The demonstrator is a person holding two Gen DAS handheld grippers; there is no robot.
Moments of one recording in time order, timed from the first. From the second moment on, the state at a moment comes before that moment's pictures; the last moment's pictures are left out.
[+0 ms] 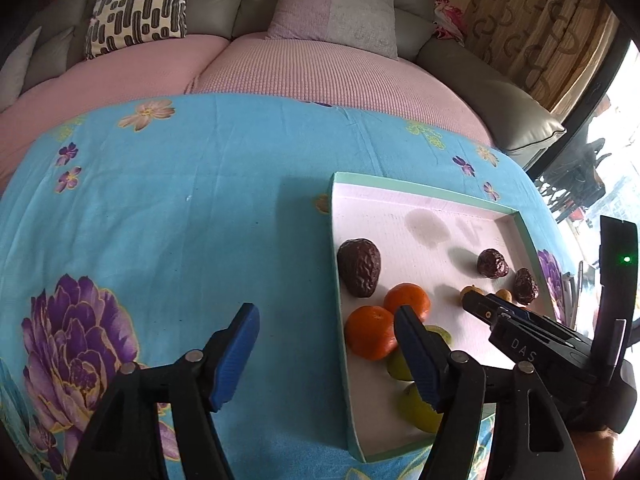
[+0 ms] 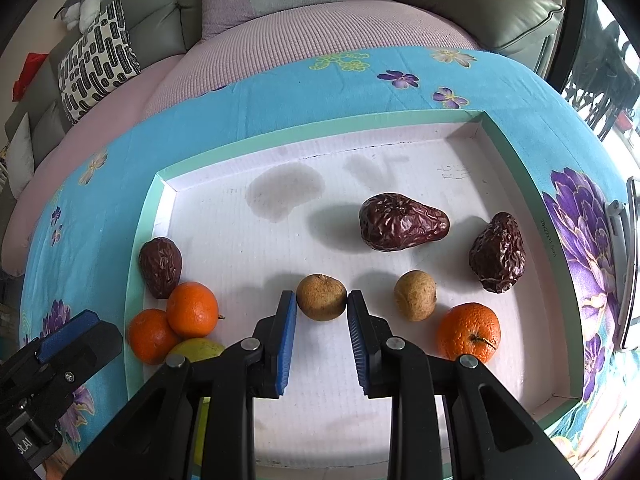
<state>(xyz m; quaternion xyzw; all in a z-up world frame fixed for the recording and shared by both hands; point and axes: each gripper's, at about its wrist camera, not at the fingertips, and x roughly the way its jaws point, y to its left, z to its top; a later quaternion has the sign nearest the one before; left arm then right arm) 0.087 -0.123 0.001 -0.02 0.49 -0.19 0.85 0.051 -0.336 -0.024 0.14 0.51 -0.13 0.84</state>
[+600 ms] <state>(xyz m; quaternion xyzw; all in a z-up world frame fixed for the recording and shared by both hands) 0.091 -0.080 -0.015 0.14 0.42 0.03 0.90 0.040 -0.310 -0.010 0.12 0.47 -0.11 0.87</state>
